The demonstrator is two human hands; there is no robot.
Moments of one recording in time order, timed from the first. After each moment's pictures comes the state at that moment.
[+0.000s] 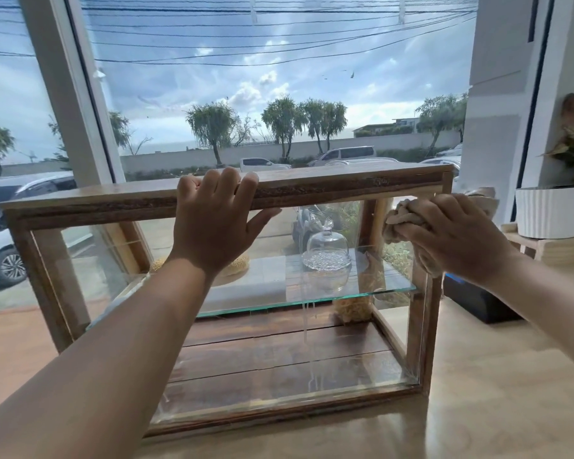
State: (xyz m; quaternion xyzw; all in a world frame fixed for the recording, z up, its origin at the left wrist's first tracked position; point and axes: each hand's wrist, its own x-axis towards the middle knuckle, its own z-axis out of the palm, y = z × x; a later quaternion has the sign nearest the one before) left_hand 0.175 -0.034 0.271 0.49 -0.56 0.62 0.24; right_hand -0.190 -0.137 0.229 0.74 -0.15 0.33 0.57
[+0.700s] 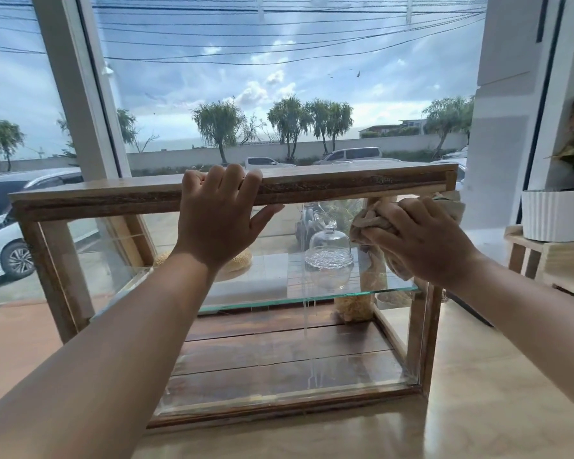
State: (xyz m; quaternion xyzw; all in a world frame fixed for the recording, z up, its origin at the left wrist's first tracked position) left_hand 0.175 -0.036 0.271 0.48 -0.55 0.63 0.25; right_hand -0.148 -0.129 0.228 0.74 -0.12 0.34 0.57
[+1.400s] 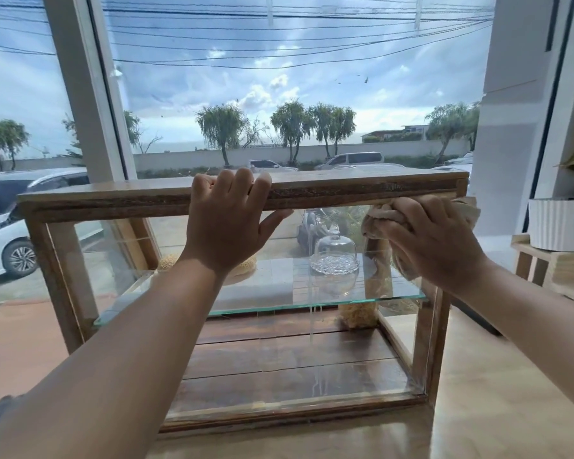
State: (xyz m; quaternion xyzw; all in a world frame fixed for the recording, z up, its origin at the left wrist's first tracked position) left_hand 0.176 -0.039 0.270 0.48 -0.54 0.64 0.25; right_hand -0.141 -0.127 0.231 0.72 -0.18 0.39 0.55
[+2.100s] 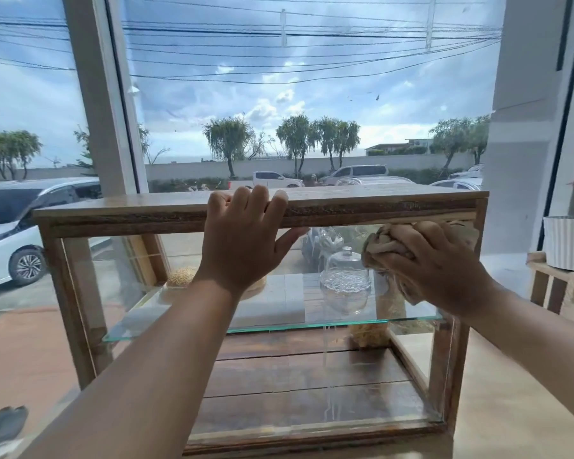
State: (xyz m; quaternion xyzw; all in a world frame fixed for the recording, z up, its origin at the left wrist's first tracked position) left_hand 0.175 -0.040 0.269 0.48 -0.56 0.62 0.28; right_hand -0.124 -0.126 0.231 0.73 -0.12 0.37 0.56
